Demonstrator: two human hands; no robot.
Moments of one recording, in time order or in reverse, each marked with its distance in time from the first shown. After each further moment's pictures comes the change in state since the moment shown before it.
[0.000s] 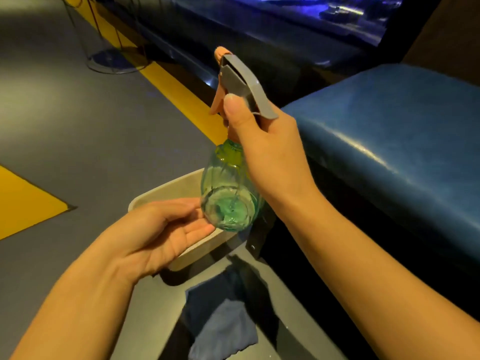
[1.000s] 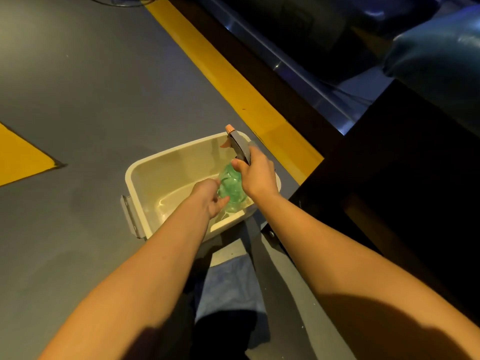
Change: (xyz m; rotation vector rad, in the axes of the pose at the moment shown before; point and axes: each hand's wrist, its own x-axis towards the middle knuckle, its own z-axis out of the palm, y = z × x) left_hand 0.176 -0.074 -0.067 -0.318 0.562 -0.213; right_hand 0.039 0.225 0.081 -0.464 -0.136 0.362
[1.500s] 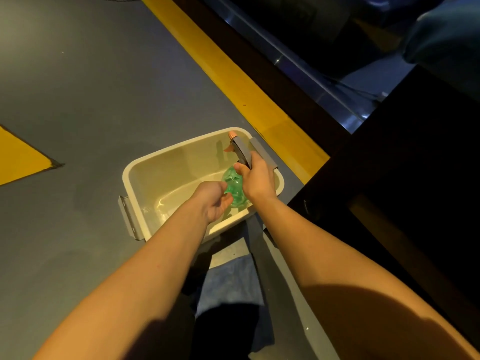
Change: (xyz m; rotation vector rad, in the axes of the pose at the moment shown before) left_hand 0.017 -0.007 -0.008 -0.014 -0.098 -0.045; right_hand 0.007 0.016 0.018 0.053 0.007 0.140
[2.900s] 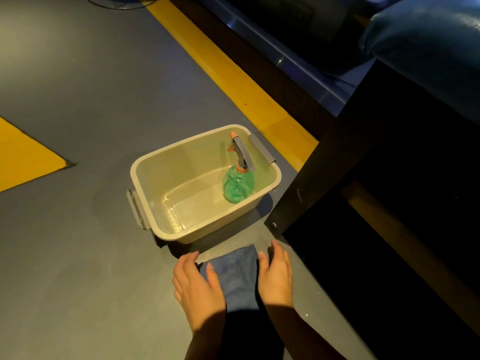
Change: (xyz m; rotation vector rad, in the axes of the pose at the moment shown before) left_hand -0.067 -0.167 -0.069 0.837 0.743 0.611; right_hand -0.138 0.124 0.015 -0.018 0.012 0.310
